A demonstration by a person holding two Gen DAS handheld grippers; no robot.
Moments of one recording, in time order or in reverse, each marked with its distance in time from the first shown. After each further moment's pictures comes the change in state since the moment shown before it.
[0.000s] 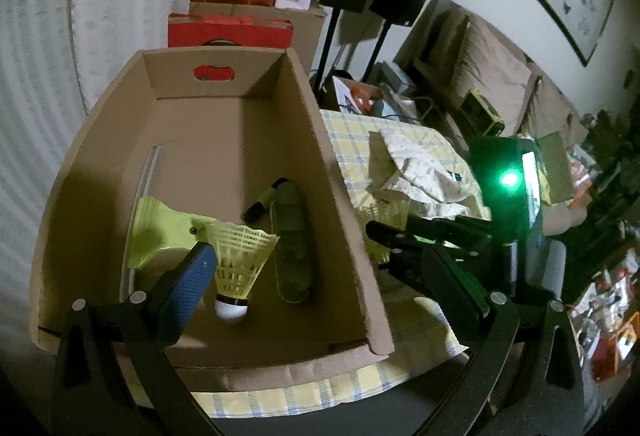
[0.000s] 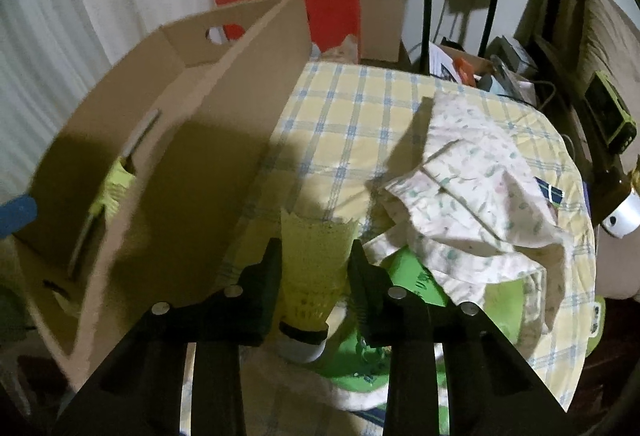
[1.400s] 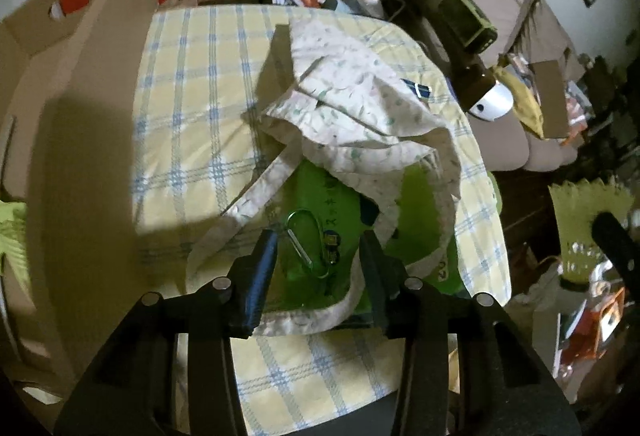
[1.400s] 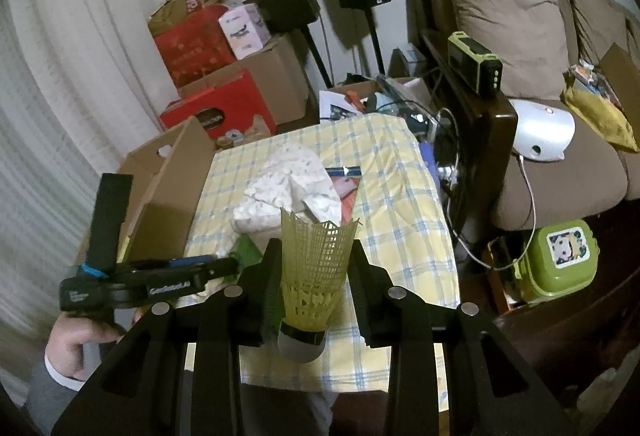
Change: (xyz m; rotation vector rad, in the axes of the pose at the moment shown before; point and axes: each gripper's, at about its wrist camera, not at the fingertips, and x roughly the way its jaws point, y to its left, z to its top) left arm 0.133 -0.105 -0.005 0.042 0.359 -0.058; right arm -0.165 -0.142 -0.072 0.324 -0.222 -0.015
